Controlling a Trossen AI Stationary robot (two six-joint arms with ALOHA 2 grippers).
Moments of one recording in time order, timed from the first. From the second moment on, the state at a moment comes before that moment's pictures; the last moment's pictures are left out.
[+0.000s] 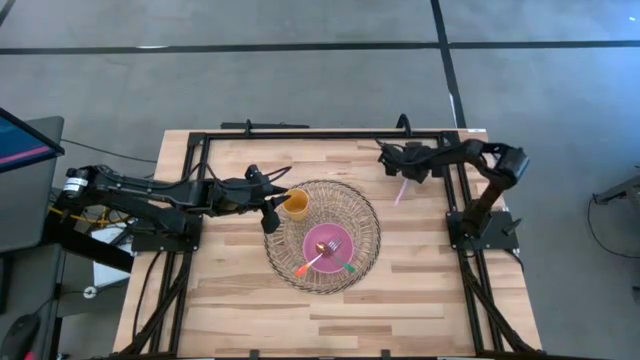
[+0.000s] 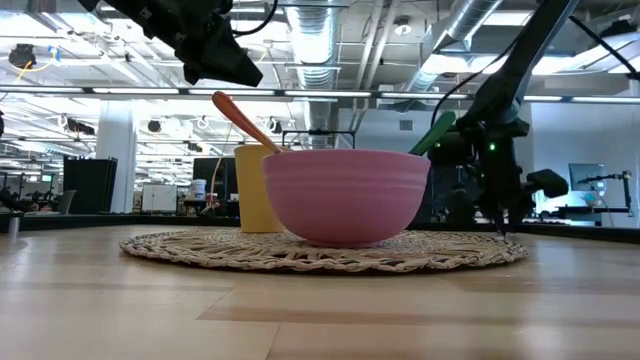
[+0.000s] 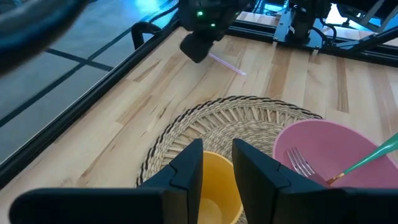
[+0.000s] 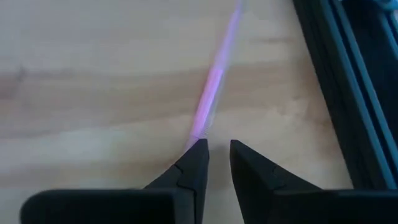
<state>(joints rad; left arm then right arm) -0.08 0.94 0.72 -0.11 -0.41 -0.16 -0.68 1.73 0.71 -0.48 0.66 1.00</state>
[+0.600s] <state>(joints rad) -0.08 0.94 0.72 -0.11 -0.41 -0.16 -0.63 1.51 0.68 -0.41 0.64 0.99</state>
